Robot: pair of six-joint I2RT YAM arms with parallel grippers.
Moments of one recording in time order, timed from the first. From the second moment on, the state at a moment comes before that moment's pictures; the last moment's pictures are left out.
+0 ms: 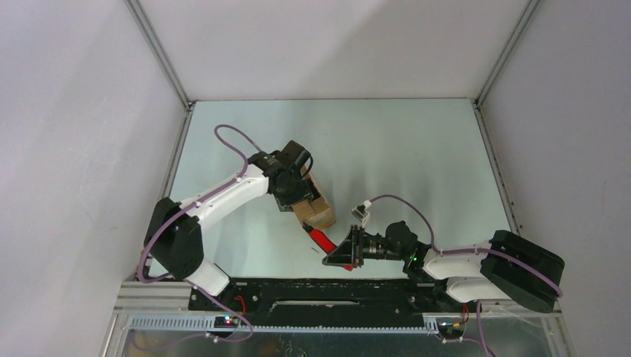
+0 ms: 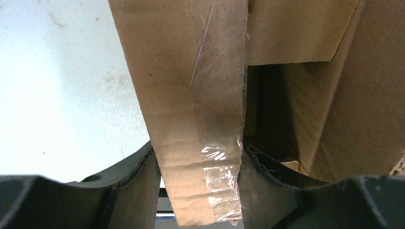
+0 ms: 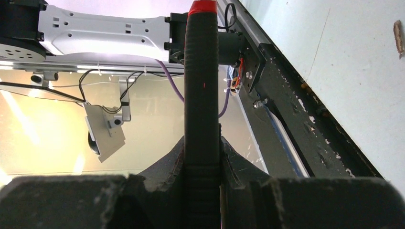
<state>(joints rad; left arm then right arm) -0.66 1.54 1.21 -0.89 -0.10 -1.06 1.01 1.26 0.15 0.99 -0.47 1.35</state>
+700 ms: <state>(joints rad) -0.70 1.52 1.19 -0.89 -0.09 -1.05 1.02 1.23 0.15 0.94 -0.47 1.35</state>
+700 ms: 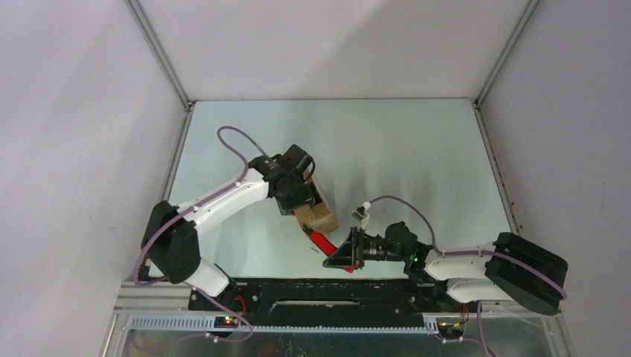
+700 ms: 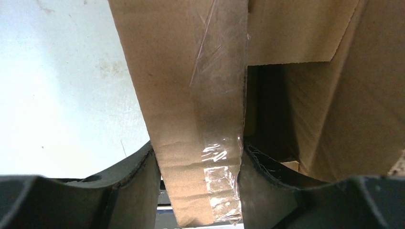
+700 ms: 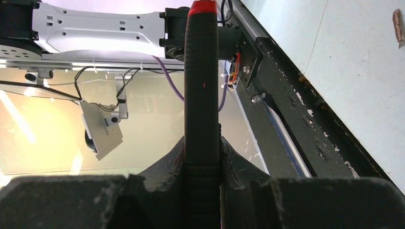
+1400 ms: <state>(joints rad) -0.71 1.48 1.18 -0.89 -0.07 -1.05 1.05 1.14 0.15 0.81 -0.44 1.31</state>
